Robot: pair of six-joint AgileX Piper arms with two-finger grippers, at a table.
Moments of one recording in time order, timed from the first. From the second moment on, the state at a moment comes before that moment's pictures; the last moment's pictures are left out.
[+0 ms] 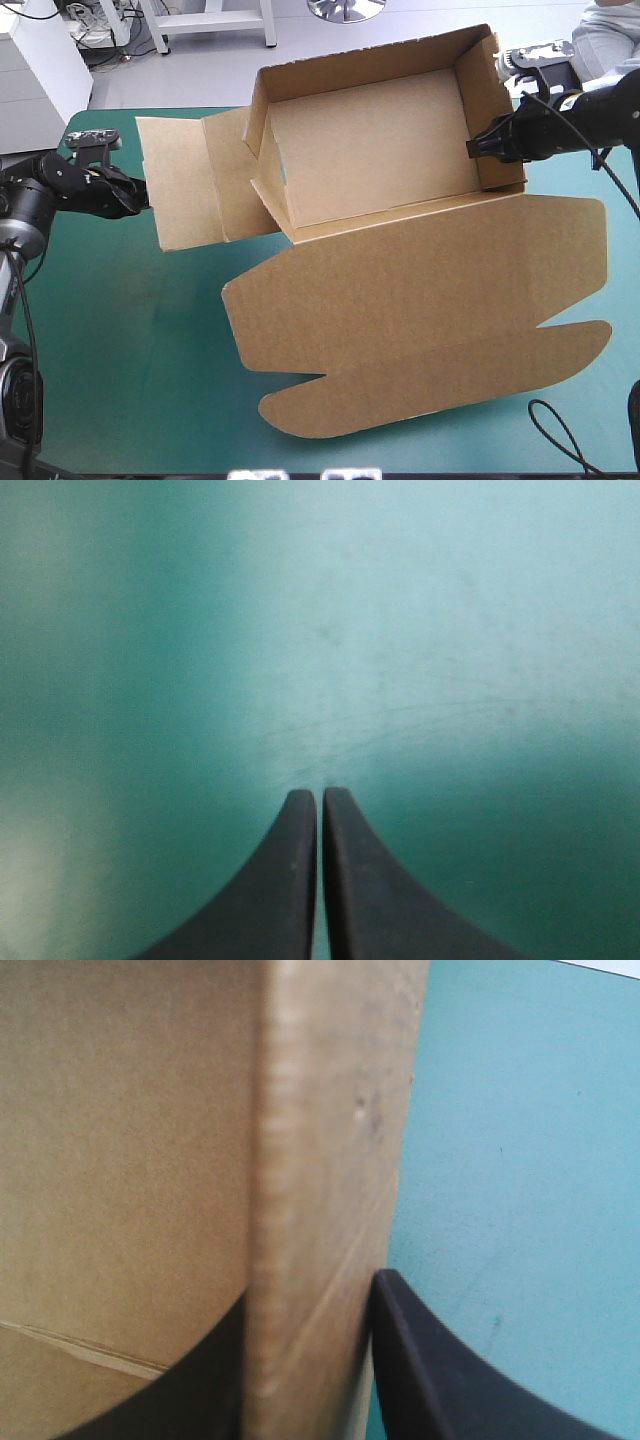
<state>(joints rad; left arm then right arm) 0.12 1.58 -1.38 -0.34 0.86 0.30 0.07 1.53 -1.87 0.37 1.25 -0.35</state>
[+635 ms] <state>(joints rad) 0.02 1.68 -1.38 -1.11 1.11 0.80 0.07 1.53 -1.87 0.37 1.24 -0.35</state>
